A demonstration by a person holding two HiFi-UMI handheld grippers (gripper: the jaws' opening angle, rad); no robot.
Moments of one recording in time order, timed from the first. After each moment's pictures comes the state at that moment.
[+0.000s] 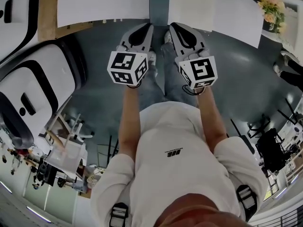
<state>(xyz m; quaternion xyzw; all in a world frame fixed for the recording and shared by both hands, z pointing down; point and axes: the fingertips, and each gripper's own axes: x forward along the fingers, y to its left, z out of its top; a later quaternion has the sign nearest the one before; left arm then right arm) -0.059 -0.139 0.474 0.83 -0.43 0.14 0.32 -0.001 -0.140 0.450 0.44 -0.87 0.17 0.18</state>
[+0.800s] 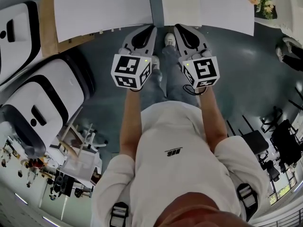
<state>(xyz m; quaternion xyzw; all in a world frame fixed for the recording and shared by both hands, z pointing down) -0.002 -0.133 0.436 0.87 -0.37 0.17 0.27 0.062 -0.128 0.435 0.50 -0.83 0.18 0.15</state>
